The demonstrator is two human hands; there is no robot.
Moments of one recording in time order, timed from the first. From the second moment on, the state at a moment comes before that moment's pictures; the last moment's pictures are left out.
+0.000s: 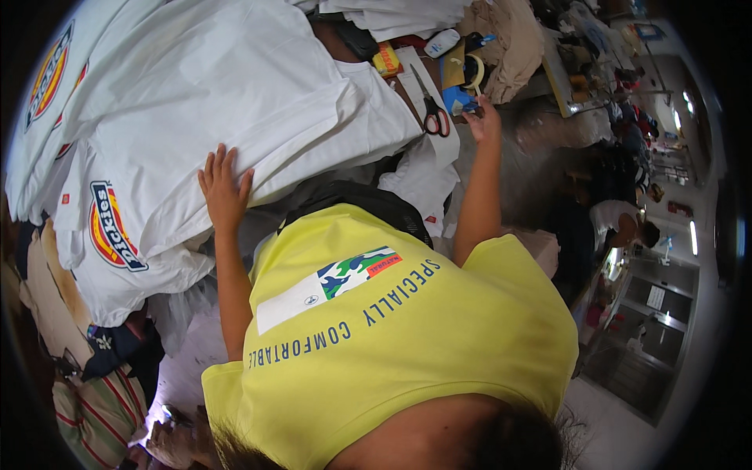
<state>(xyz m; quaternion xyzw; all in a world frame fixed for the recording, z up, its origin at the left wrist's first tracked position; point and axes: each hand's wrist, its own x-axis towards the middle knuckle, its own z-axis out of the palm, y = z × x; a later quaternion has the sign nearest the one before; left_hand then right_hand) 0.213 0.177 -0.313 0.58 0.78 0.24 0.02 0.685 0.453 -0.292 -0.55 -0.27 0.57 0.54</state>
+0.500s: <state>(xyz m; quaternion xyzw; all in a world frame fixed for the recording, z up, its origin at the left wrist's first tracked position) 0.212 0.177 -0.309 0.56 0.77 0.30 0.03 0.672 0.430 -0.330 -0.73 -0.54 0.05 0.41</state>
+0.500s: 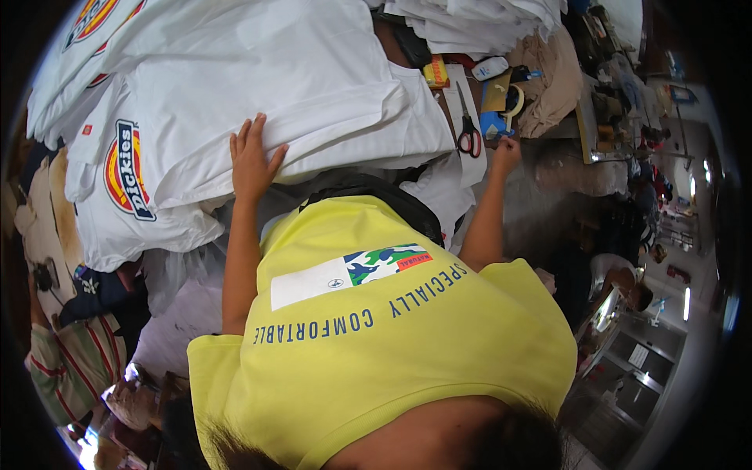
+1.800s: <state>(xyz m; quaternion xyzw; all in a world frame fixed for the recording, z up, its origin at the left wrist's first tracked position) 0.209 0.162 -0.317 0.58 0.76 0.29 -0.05 0.263 0.334 -0.273 -0.33 -0.92 0.19 -0.13</state>
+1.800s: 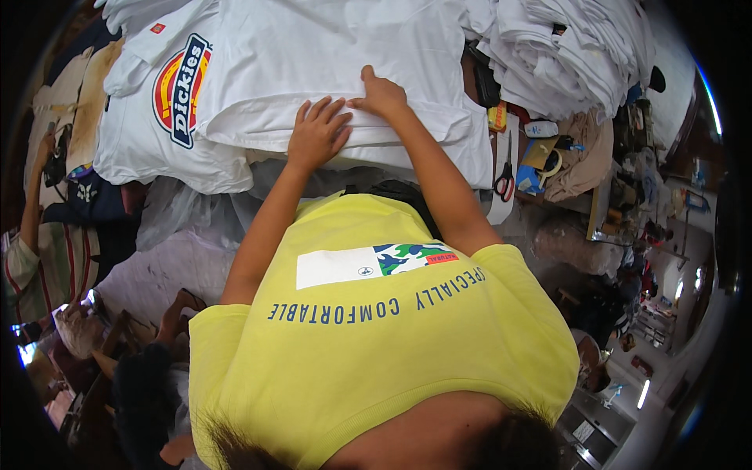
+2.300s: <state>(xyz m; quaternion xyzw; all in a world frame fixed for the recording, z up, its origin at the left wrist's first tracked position) 0.209 0.164 -0.319 0.58 0.76 0.29 -0.05 0.269 0.337 -0.291 -0.40 -0.86 0.28 -0.13</state>
